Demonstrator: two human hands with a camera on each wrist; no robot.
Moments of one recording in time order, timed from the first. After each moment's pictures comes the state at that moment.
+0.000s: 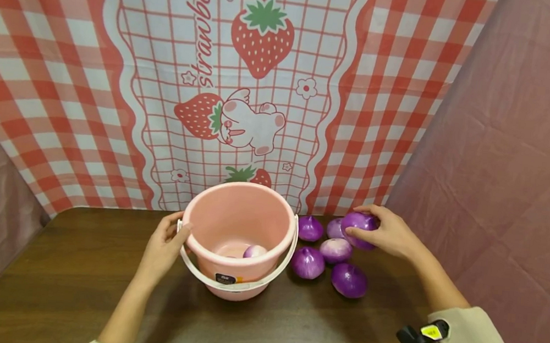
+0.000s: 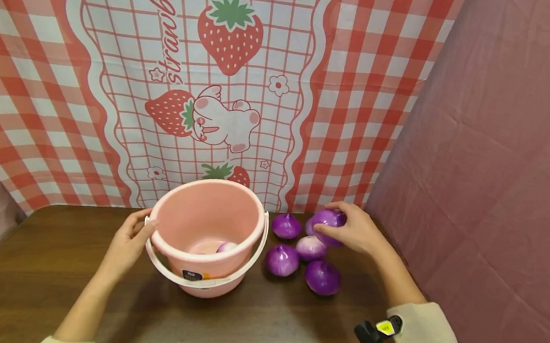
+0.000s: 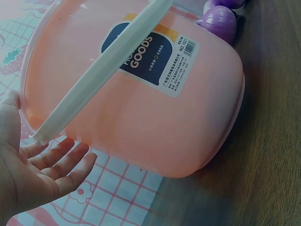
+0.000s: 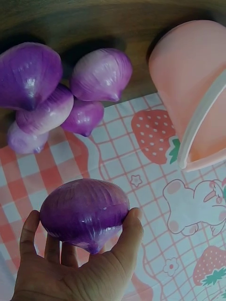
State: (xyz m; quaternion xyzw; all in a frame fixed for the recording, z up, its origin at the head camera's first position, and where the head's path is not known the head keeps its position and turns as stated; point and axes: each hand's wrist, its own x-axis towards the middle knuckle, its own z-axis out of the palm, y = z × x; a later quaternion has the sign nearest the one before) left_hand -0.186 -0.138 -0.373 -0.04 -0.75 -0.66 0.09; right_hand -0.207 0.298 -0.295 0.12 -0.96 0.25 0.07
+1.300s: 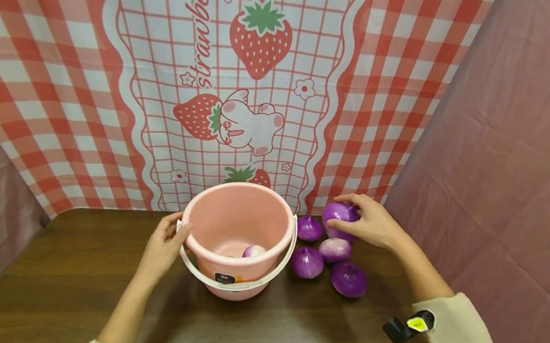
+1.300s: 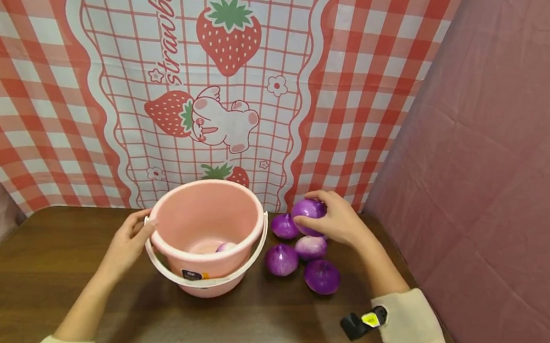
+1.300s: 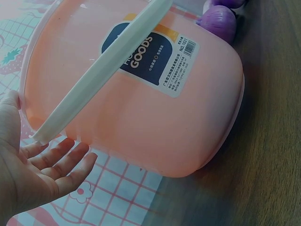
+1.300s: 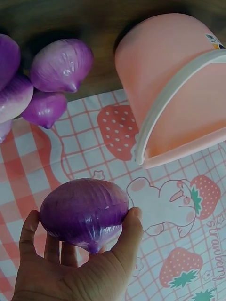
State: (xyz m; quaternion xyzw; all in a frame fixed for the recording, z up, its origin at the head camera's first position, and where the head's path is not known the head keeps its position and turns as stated) left_hand -0.186 -0.138 -0.371 -0.04 -0.75 -0.65 0.09; right_hand -0.210 0.263 -0.276 0.16 -0.95 0.25 0.08
